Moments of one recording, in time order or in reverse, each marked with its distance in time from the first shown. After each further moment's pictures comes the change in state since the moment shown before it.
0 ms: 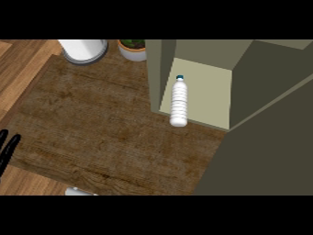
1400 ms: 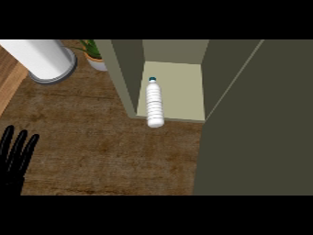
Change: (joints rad) left arm -0.021 -0.137 -0.096 0.011 -0.089 0.196 -0.034; right arm 0.439 0.075 0.021 -0.016 0.023 0.011 -0.167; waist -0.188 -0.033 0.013
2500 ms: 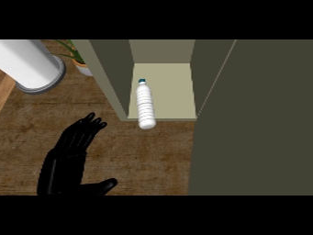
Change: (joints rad) left arm -0.283 -0.220 -0.235 0.154 -0.229 0.250 0.018; right arm 0.117 0.025 -0.249 0.000 -0.033 0.138 -0.138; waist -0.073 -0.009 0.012
